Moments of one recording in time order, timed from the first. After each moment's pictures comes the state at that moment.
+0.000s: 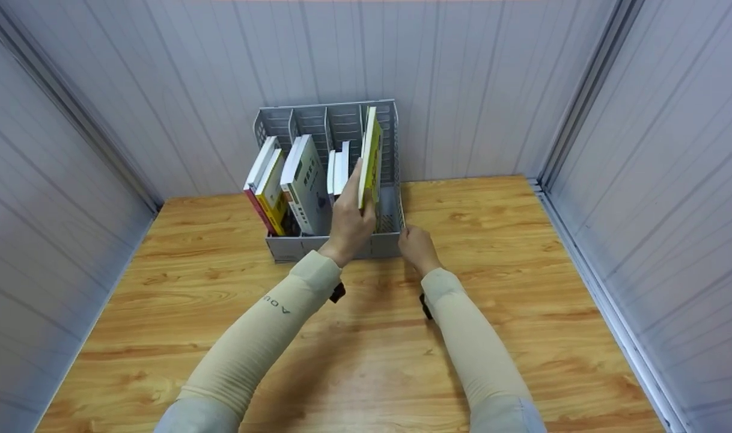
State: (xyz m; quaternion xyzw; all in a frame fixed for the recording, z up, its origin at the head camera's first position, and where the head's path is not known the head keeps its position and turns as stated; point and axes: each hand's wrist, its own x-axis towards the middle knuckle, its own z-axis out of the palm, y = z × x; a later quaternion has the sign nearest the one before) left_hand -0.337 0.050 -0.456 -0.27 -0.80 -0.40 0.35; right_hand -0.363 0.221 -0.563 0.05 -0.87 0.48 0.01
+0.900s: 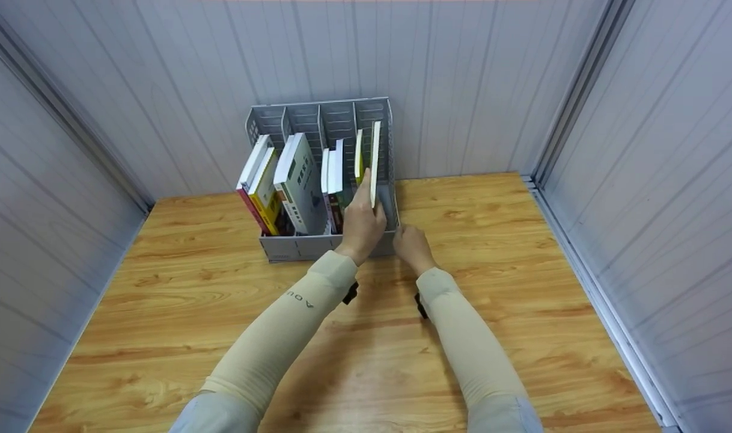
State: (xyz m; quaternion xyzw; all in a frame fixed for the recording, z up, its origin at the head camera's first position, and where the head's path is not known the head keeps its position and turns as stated) left_hand -0.350 0.080 -0.484 -0.17 -0.88 -0.34 0.28; right_hand -0.363 0.219 -0.562 0.04 -0.89 0.46 0.01
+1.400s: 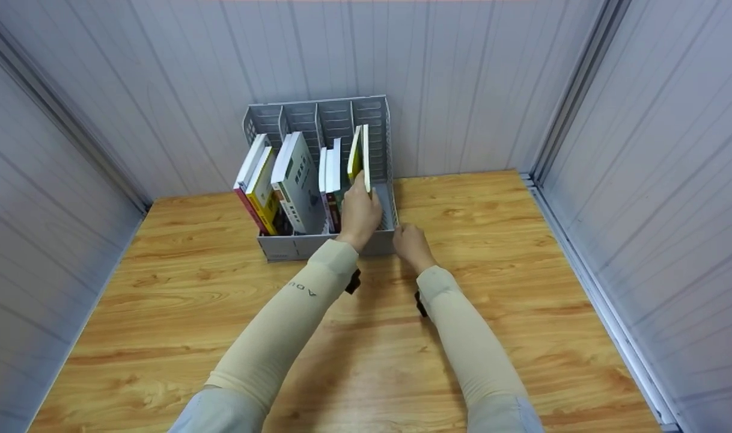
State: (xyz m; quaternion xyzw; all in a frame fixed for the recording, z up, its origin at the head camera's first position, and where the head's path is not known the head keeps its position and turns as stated) left_hand -0.363 0.086 -0.466 -0.05 -0.91 -0.39 0.15; right_hand -0.364 0.220 -0.560 0.02 -0.89 0.45 -0.01
